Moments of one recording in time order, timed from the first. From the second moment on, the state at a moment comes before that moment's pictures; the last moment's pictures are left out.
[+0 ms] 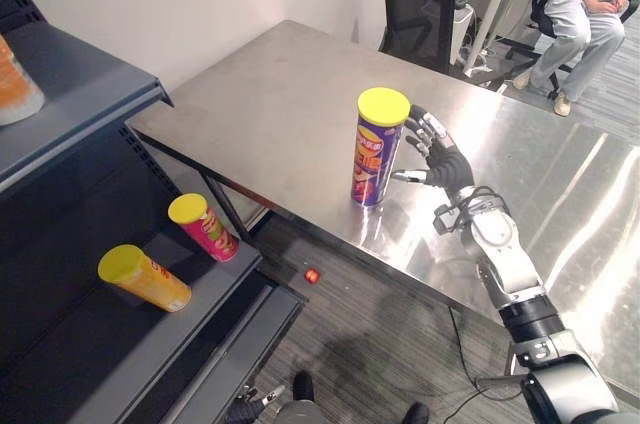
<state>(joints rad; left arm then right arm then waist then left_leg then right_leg) 0.16 0.11 0.20 0.99 0.00 -0.14 -0.04 -0.51 -0.27 0.17 0.20 0.24 -0.14 0.12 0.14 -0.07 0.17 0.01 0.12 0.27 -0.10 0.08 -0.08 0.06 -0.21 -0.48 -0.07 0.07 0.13</state>
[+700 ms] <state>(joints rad) 0.16 0.12 0.19 0.98 0.00 -0.14 -0.03 -0.58 -0.27 0.17 0.30 0.24 -0.13 0.09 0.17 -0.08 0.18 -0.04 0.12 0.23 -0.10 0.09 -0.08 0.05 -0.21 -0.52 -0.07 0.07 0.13</state>
